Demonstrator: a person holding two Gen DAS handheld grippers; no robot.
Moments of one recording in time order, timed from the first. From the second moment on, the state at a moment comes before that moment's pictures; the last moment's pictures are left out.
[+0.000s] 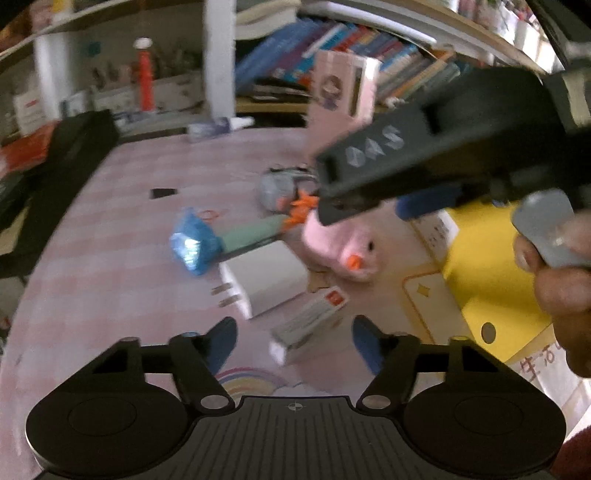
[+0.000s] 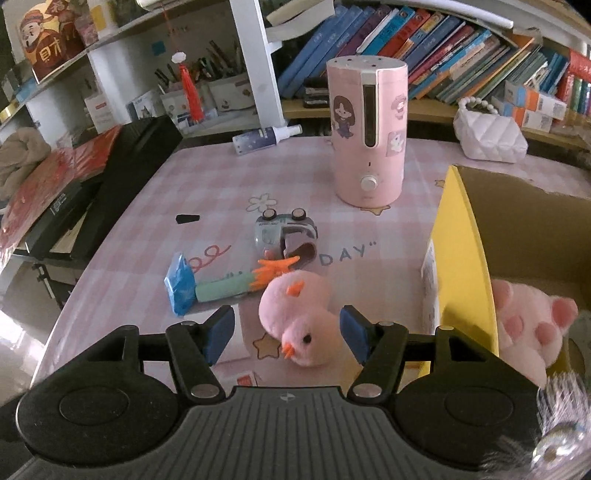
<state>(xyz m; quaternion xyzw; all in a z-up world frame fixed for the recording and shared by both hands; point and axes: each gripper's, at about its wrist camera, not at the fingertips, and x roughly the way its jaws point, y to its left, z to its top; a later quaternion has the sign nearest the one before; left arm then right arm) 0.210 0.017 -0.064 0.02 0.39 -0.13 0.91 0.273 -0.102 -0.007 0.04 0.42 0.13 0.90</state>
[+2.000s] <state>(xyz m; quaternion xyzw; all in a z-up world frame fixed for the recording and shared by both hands) 0.065 0.083 0.009 -0.03 0.31 -0.09 0.95 0.116 -0.093 0.010 -0.01 0.38 0.17 0.91</state>
